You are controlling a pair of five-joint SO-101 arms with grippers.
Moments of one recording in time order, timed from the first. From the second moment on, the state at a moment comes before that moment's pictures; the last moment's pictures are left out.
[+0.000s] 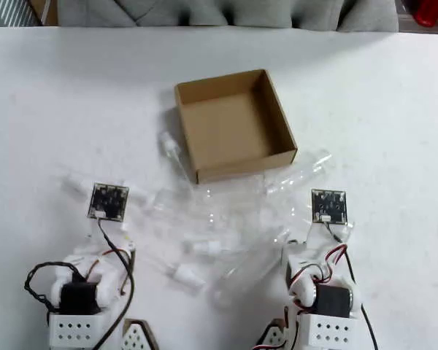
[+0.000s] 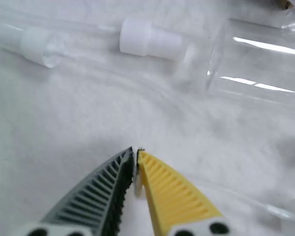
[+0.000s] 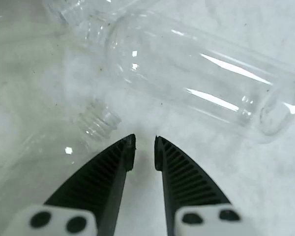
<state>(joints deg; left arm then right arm) -5.8 -104.5 97.1 73.5 -4.0 3.4 -103.0 96.4 72.3 2.9</state>
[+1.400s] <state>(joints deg) -5.8 -104.5 97.1 73.5 -4.0 2.8 -103.0 96.4 72.3 2.9</state>
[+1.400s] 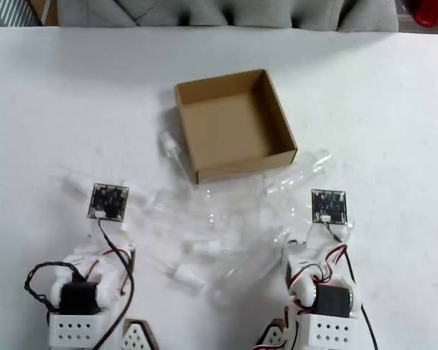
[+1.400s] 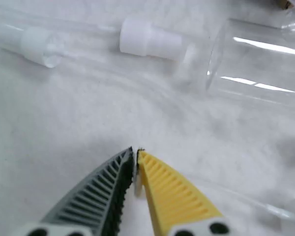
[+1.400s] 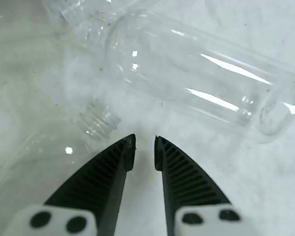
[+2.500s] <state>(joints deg) 8.9 -104.5 88.6 73.2 -42.3 14.1 -103.1 96.4 68.4 24.2</state>
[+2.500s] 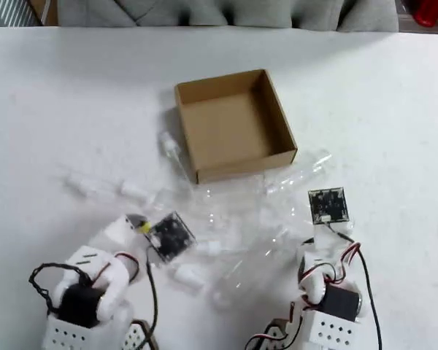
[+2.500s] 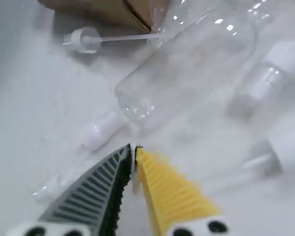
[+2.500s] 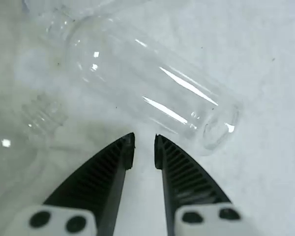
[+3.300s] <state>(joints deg) 13.4 -67.9 58.2 75.5 -48.6 14.2 -103.1 96.4 68.4 24.9</state>
